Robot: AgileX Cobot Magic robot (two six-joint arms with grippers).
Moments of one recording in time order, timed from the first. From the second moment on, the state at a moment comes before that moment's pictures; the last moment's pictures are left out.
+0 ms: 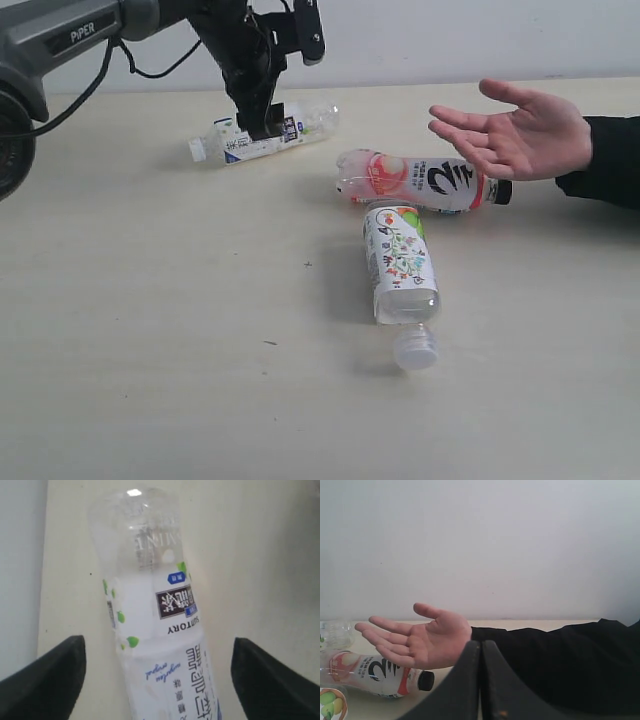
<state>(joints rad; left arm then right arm) -0.34 2.50 -2.30 0.00 0.95 1.06 -0.03 0.00 0.00 0.06 0.09 -0.07</state>
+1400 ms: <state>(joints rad) -0.34 2.60 -2.30 0.11 0.81 1.02 -0.03 0.00 0.00 0.07 0.09 -0.07</state>
